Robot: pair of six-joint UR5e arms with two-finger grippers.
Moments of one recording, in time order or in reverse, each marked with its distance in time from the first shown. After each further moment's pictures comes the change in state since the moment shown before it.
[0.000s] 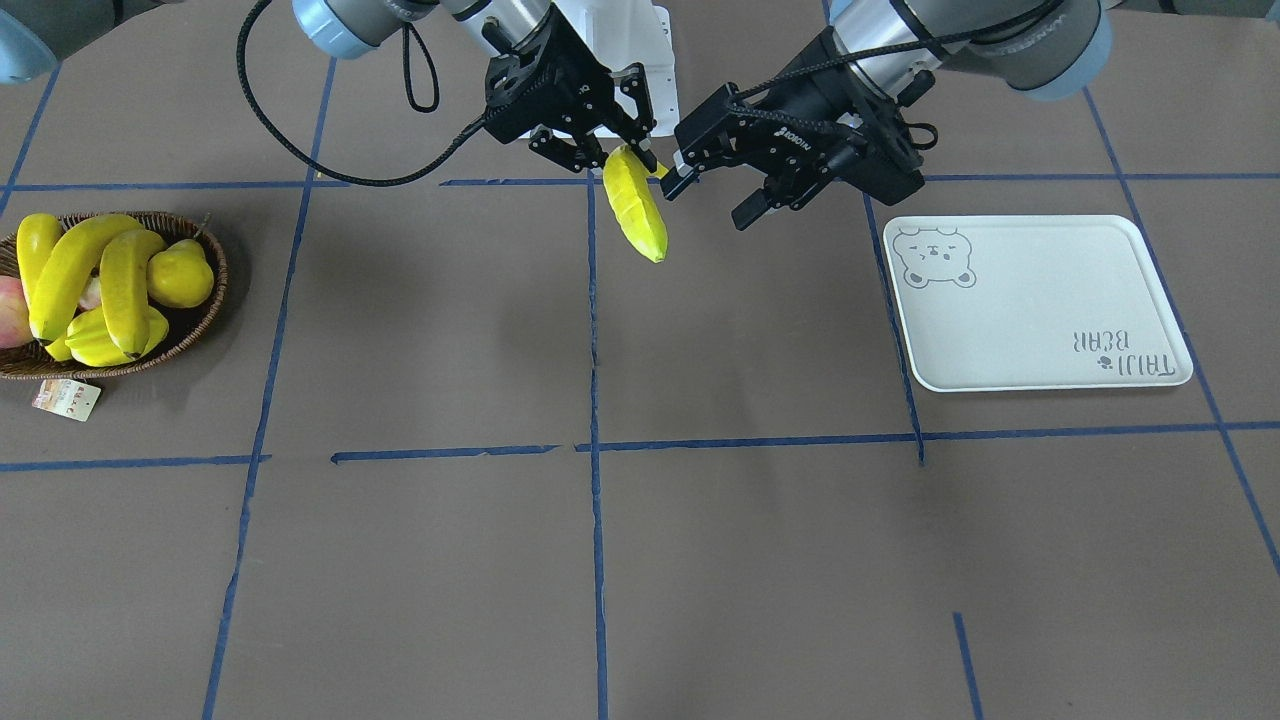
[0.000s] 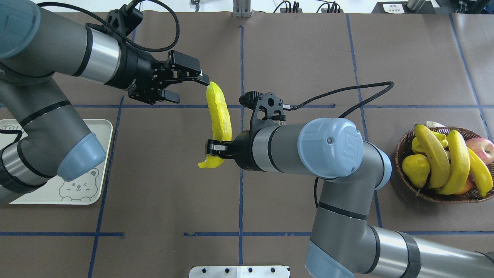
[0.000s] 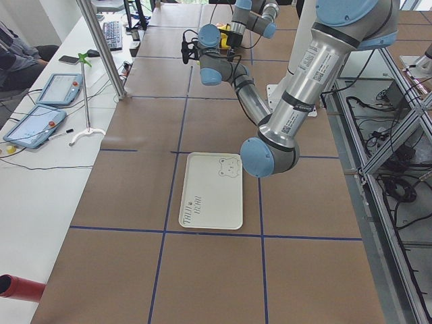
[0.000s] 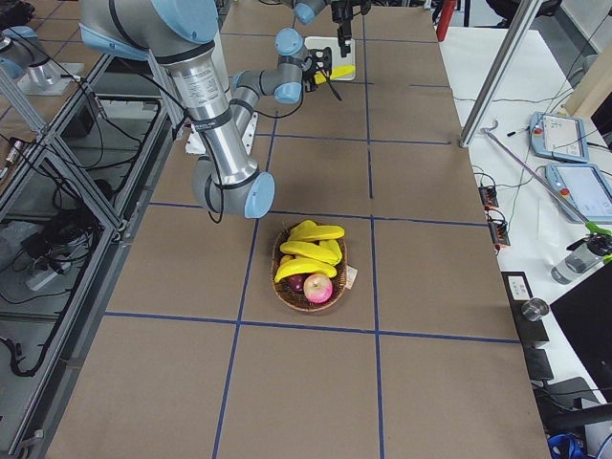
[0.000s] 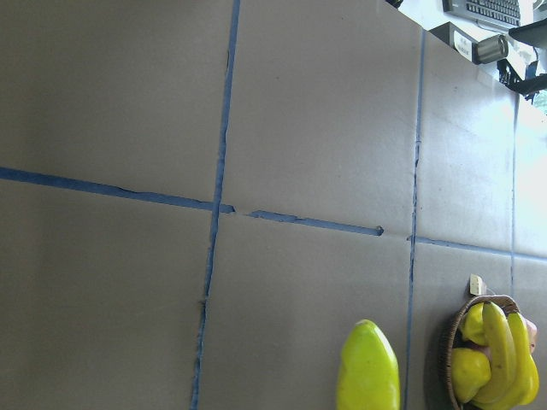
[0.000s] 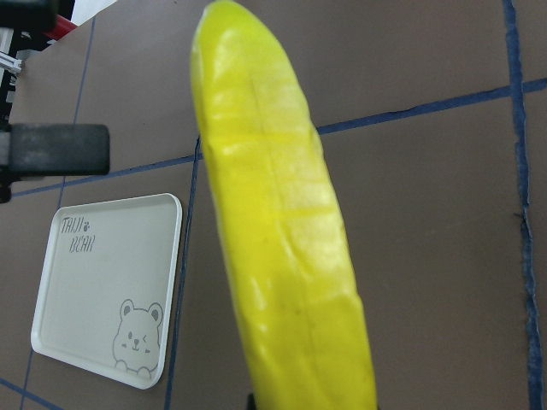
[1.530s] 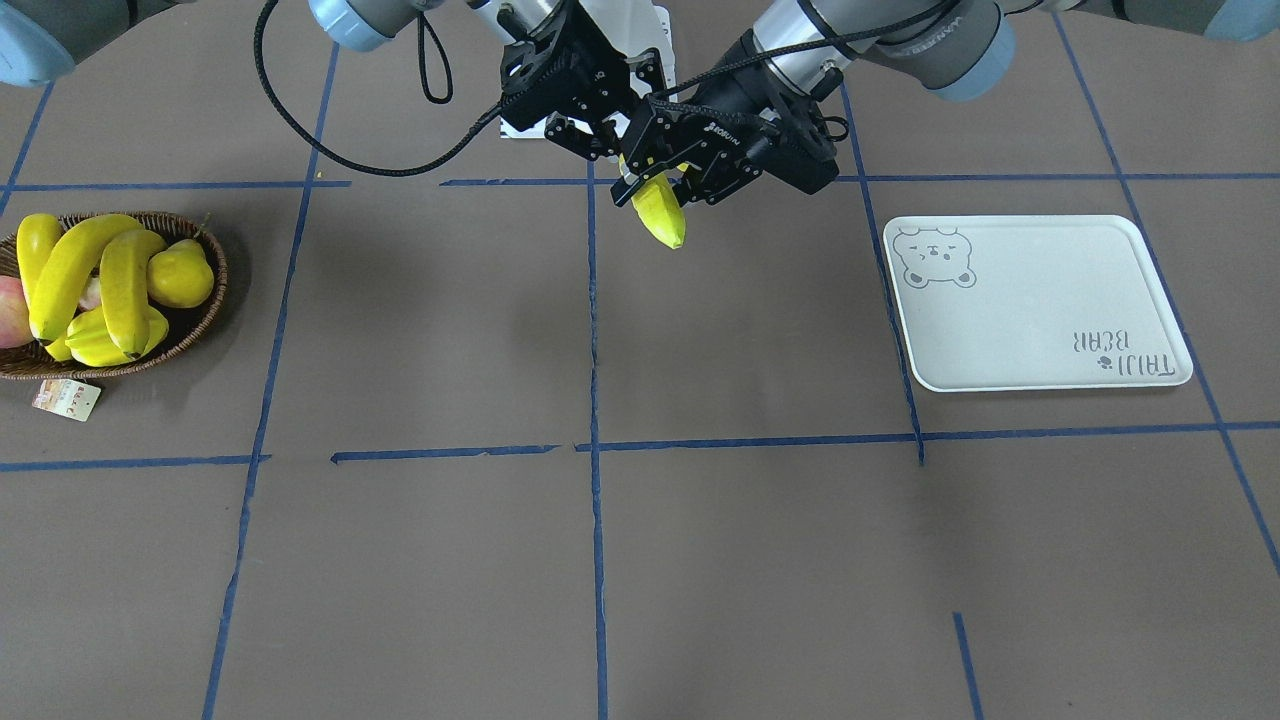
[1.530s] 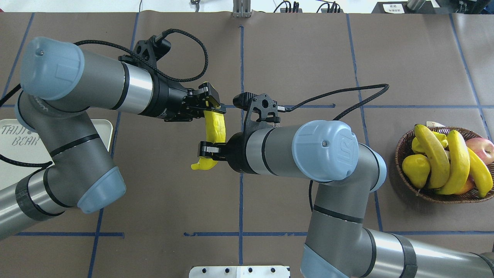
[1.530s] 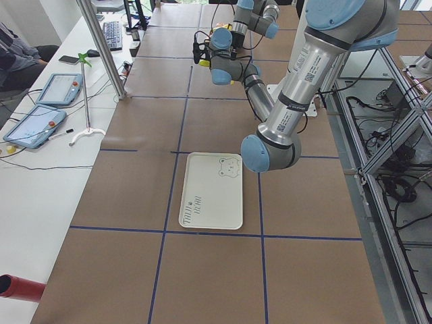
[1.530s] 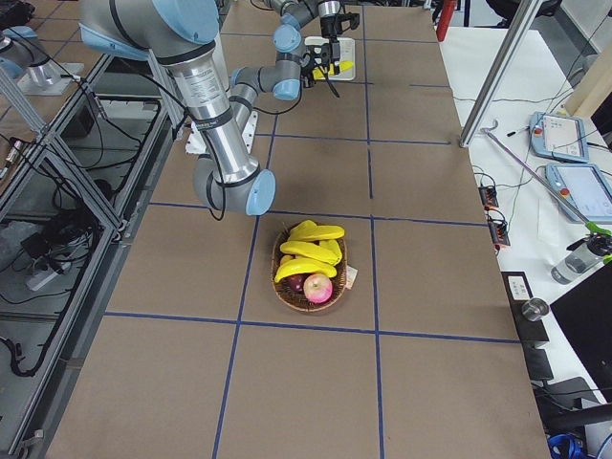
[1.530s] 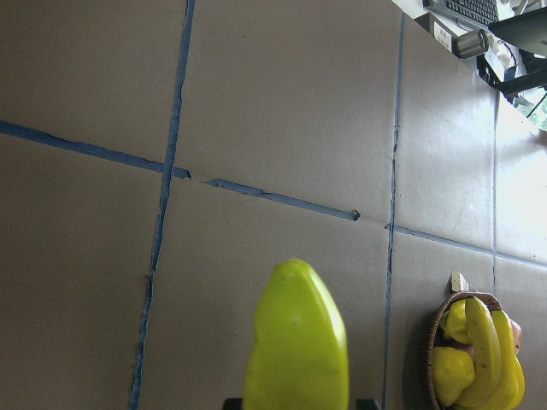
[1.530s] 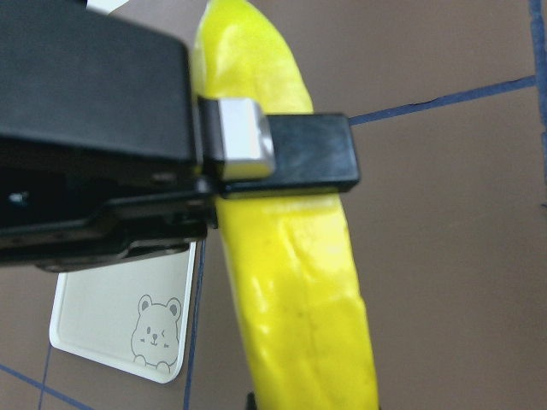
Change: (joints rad) left arm 0.116 -0.008 -0.002 -0.004 0.135 -0.010; right arm -0.010 0.018 -0.001 0.000 -0.004 0.010
